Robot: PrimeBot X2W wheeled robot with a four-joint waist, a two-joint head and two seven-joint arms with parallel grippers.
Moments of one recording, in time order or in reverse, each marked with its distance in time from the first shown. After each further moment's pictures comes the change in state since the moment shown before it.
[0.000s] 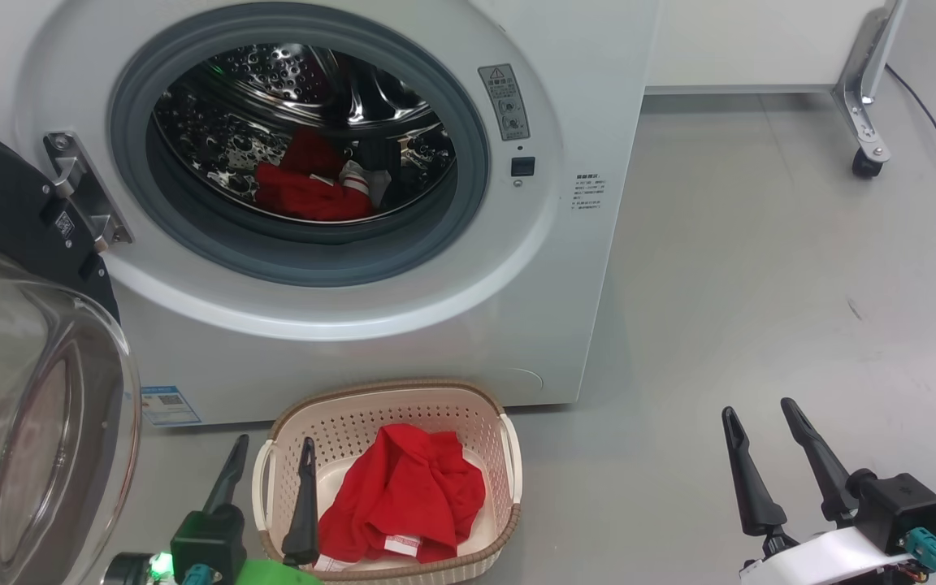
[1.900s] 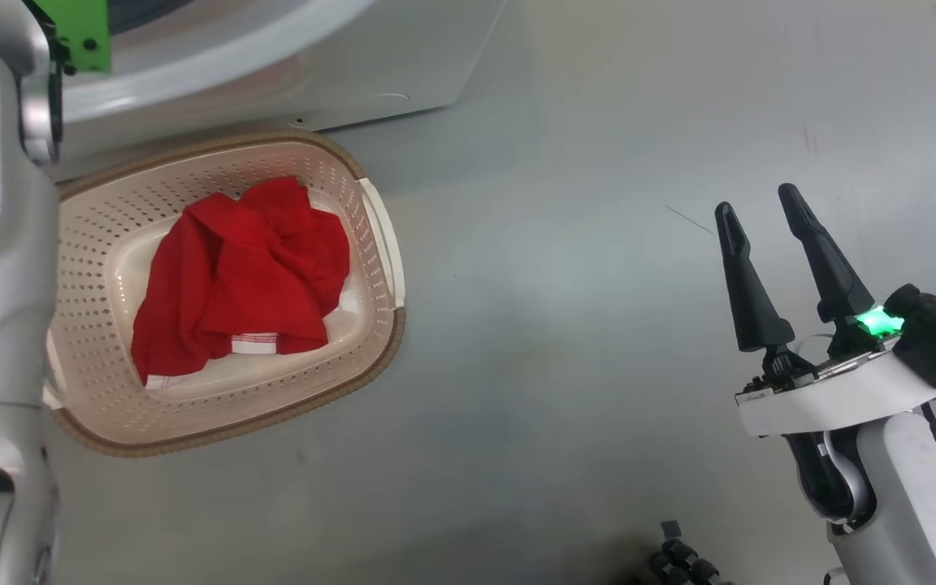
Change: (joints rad) left arm -1.150 0.094 0.100 0.523 0.209 0.000 0.471; right arm -0.334 -0.078 0.073 -0.086 0.153 0.063 0.007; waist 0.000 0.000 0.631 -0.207
